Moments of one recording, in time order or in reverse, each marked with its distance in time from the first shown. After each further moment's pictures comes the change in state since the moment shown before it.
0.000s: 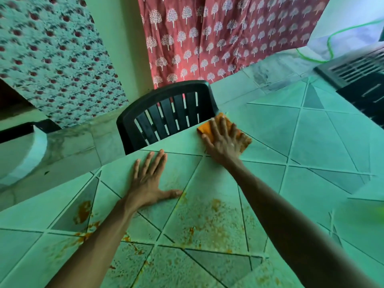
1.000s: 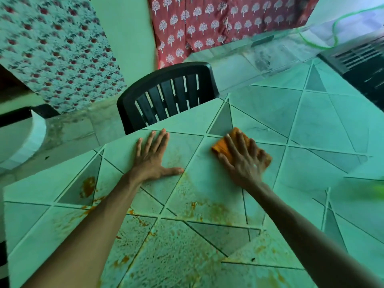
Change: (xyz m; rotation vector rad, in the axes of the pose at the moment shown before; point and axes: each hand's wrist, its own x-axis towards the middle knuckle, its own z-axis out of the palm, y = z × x) left_hand 0.001 0.004 -0.005 -0.036 -0.059 -0.004; right_hand -0.128 0.051 -0.001 -0.131 -0.031 -0.015
